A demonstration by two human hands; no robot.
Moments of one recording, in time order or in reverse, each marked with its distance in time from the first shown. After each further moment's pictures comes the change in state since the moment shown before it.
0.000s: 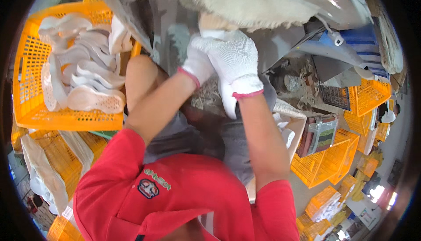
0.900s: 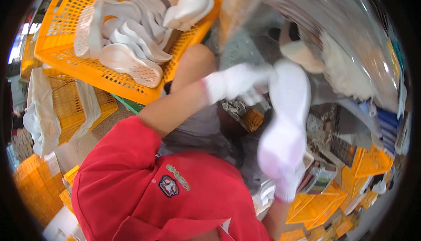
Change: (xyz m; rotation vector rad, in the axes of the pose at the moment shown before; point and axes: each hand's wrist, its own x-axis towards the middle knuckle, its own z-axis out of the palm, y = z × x) left_hand -0.092 0.098 0.037 1.261 0.129 -0.068; right_hand -0.242 0.072 -0.070 -0.084 -0.240 0.464
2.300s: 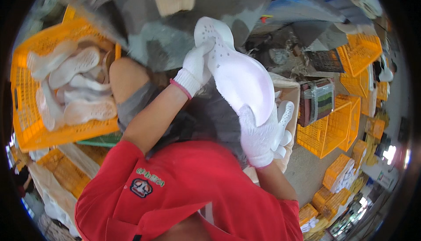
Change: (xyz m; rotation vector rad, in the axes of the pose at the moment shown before) left_hand 0.010 -0.056 0.138 -1.024 -0.190 -0.240; right_hand -0.040 -0.085 -0.015 0.374 0.378 0.349
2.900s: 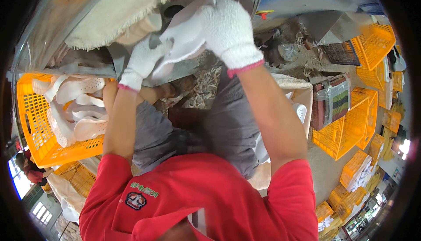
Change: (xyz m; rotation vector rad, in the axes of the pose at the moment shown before) left_hand 0.051 0.141 -0.030 1.722 0.058 0.221; right_hand 0.256 -0.064 0.103 -0.300 0.018 -0.777
